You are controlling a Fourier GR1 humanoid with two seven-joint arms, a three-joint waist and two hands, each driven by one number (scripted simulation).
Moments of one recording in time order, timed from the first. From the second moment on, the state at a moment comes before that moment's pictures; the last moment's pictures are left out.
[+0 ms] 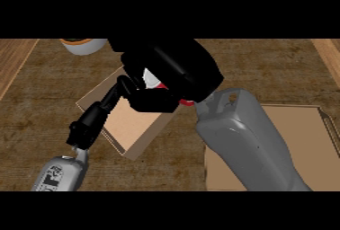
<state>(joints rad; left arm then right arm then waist) -0.21 0.17 -0.16 -1.51 -0.06 -0.11 0.06 -0.93 0.00 0.28 -1.49 0.70 0.26 0.11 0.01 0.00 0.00</state>
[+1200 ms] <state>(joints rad) -0.24 0.13 -0.16 -1.51 -0.09 -0.14 0.07 -1.08 0.00 0.40 -0.74 0.29 -0.09 -0.14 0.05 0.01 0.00</state>
